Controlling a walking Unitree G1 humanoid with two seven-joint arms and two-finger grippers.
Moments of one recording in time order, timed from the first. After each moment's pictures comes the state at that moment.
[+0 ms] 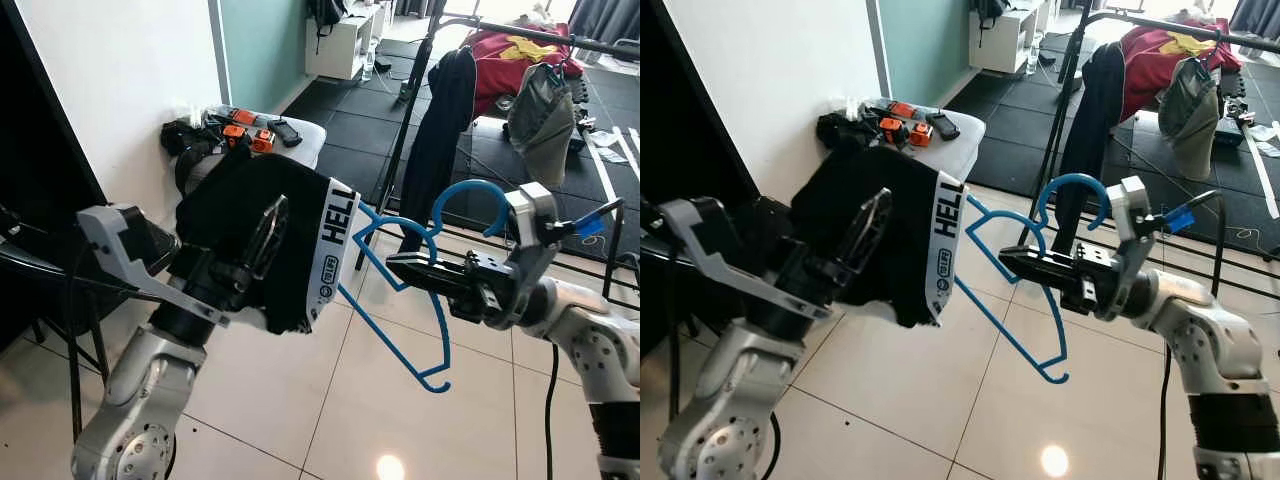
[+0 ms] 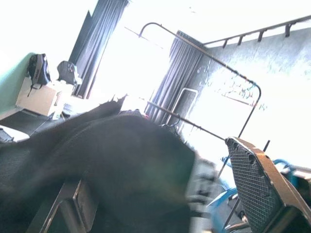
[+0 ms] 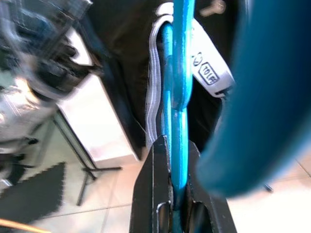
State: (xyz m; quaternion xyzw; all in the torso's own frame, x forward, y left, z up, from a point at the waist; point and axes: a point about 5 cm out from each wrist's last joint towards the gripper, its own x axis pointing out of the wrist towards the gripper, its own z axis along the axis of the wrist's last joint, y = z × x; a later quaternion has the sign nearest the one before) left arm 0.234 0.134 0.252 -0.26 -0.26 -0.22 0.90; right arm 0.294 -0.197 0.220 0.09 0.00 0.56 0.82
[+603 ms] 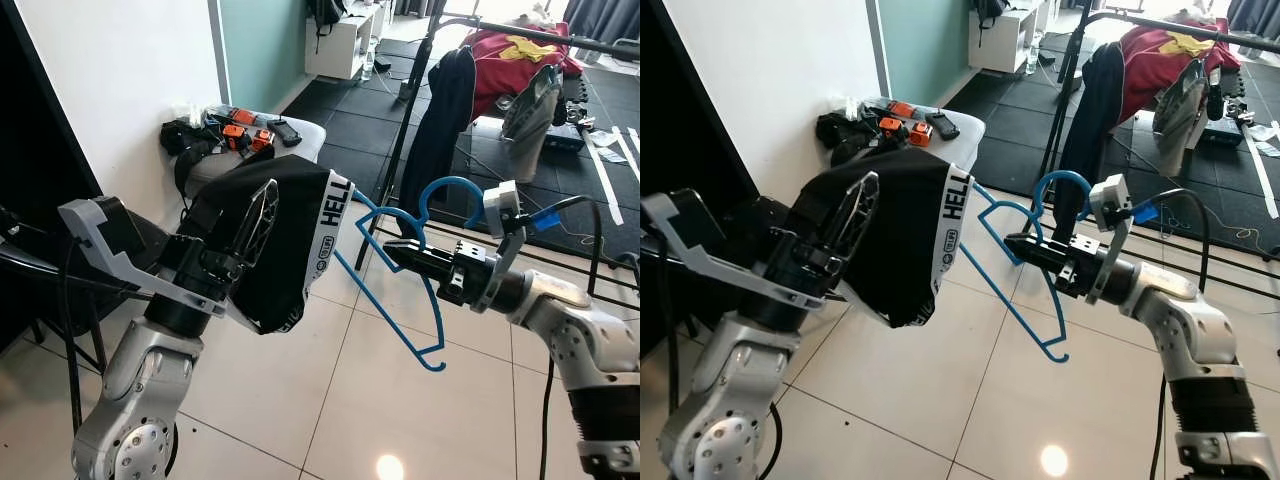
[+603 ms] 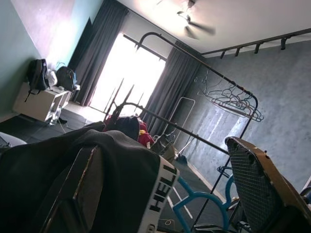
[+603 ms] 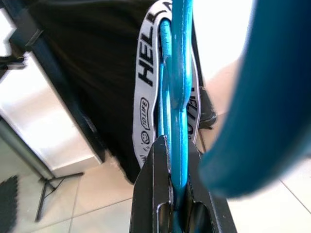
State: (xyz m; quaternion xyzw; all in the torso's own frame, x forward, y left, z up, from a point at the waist) left arm 0.235 0.135 0.256 -0.27 -0.27 -0.22 0.90; right arm 0.321 -0.199 0.214 0.08 -0.01 0.46 0.88
